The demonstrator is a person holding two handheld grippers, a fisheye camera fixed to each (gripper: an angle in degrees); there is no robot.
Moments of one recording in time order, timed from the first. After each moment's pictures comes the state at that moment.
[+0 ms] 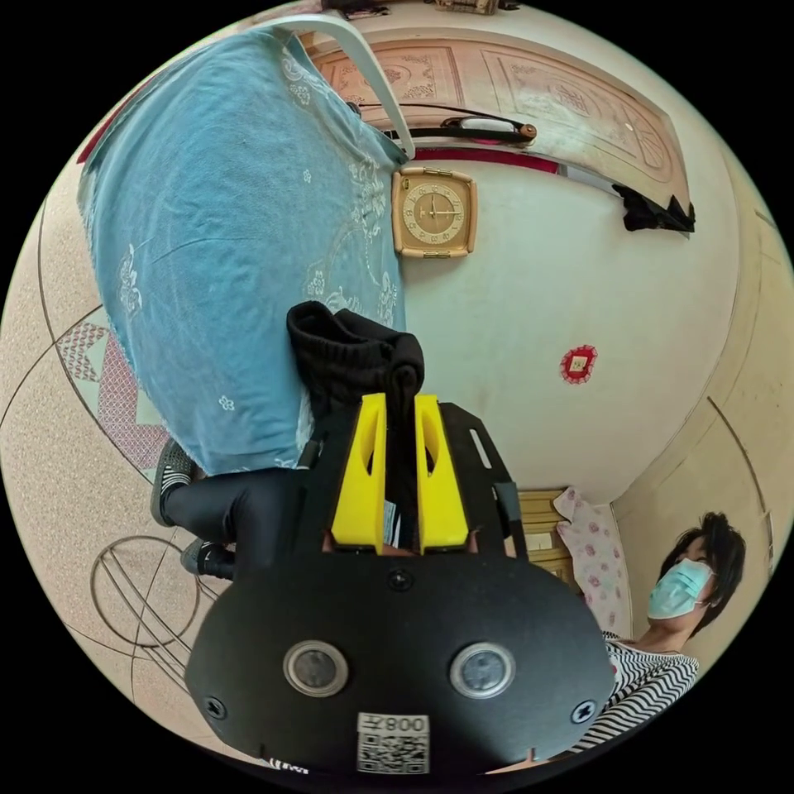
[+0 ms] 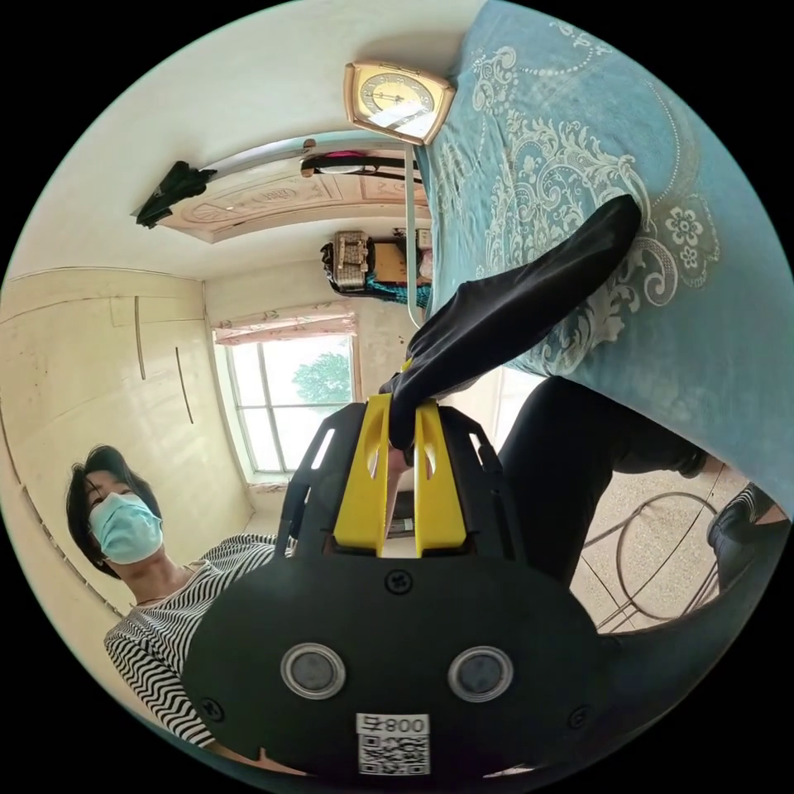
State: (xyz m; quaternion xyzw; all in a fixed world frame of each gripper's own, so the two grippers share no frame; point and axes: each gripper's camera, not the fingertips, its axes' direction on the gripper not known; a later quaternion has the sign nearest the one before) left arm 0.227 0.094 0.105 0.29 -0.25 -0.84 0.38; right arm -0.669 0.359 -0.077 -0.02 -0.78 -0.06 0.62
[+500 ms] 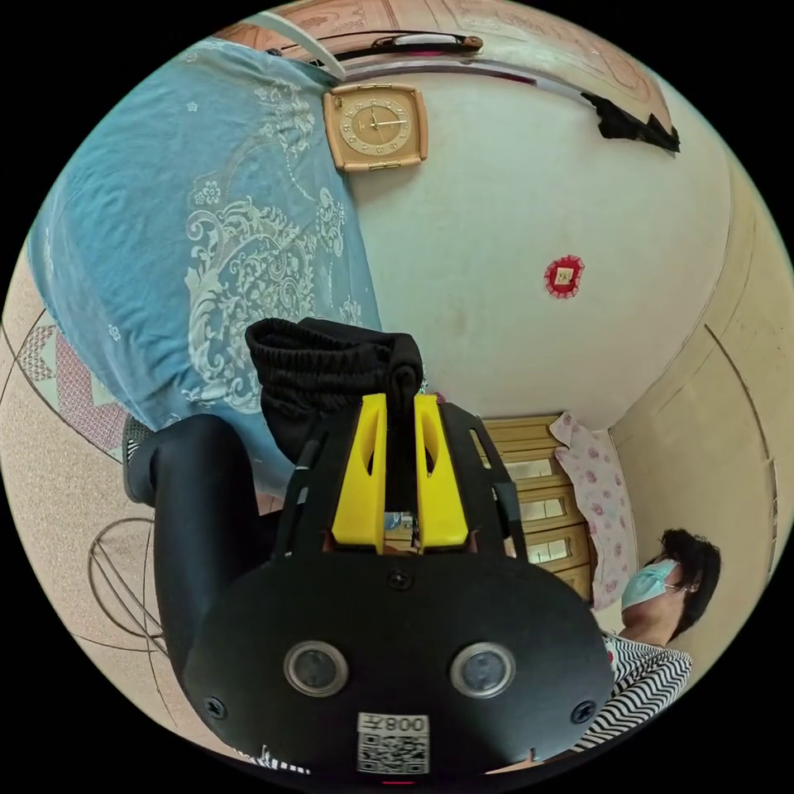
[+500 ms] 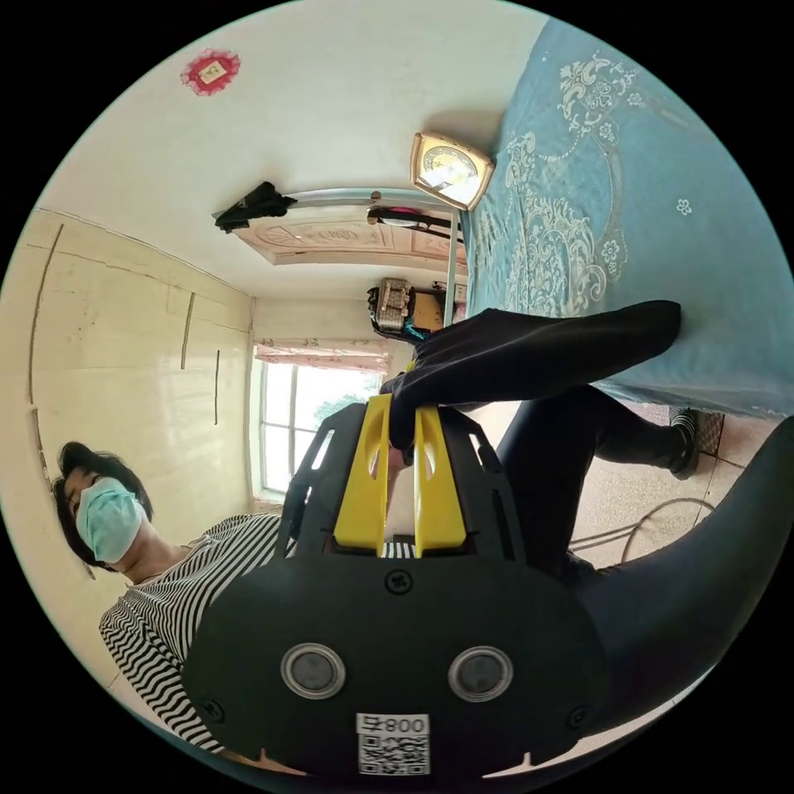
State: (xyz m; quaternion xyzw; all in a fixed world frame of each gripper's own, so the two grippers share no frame) left arm 0.175 -0.011 0.240 0.23 -0.16 -0.83 0.48; right arm -0.485 0.483 -0.144 0.10 -0.81 -0.02 0.58
